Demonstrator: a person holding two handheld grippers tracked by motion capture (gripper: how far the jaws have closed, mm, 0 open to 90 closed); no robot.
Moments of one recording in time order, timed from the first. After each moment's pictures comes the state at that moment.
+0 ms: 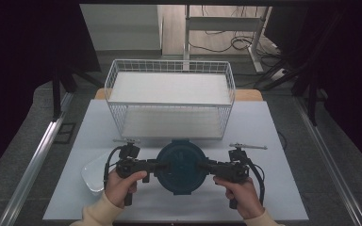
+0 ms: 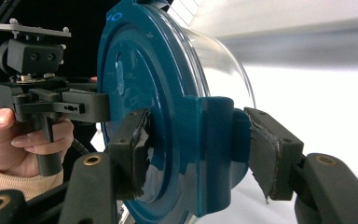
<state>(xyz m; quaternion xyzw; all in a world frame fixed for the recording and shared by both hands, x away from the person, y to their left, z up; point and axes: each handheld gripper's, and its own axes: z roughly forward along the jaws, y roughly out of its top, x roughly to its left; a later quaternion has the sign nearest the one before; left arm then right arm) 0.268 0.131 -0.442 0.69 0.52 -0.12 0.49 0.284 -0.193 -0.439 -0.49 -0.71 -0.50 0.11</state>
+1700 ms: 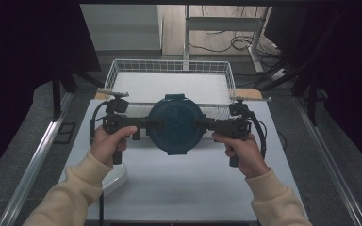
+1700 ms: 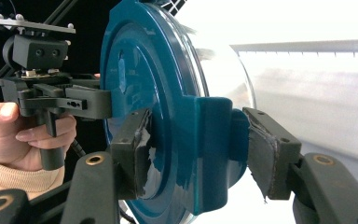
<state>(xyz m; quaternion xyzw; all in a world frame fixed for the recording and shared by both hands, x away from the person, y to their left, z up) 0.322 0.156 -0.329 0.70 0.50 -0.08 0.51 0.343 -0.170 -0.329 -0.44 -0.72 -0.54 0.08</state>
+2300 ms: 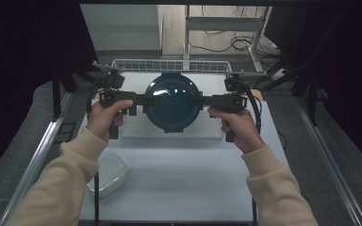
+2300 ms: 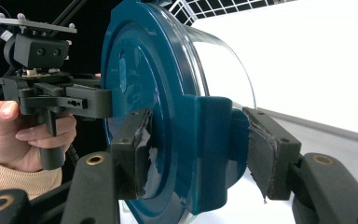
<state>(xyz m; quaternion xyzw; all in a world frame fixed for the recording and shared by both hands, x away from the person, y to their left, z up) 0.368 0.171 -0.302 0.69 0.49 -0.08 0.52 0.387 -0.155 -0.296 -0.44 -0.72 -0.53 0.07</state>
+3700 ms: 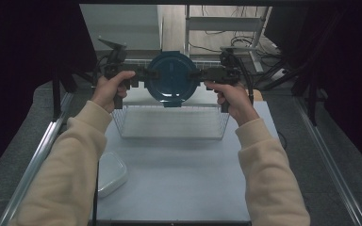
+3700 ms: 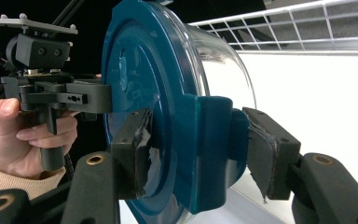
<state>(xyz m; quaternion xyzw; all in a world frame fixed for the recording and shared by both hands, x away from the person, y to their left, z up) 0.449 0.185 -0.295 0.68 0.51 -0.10 0.52 0.465 -0.144 -0.283 -0.46 -0.72 -0.52 0.08</state>
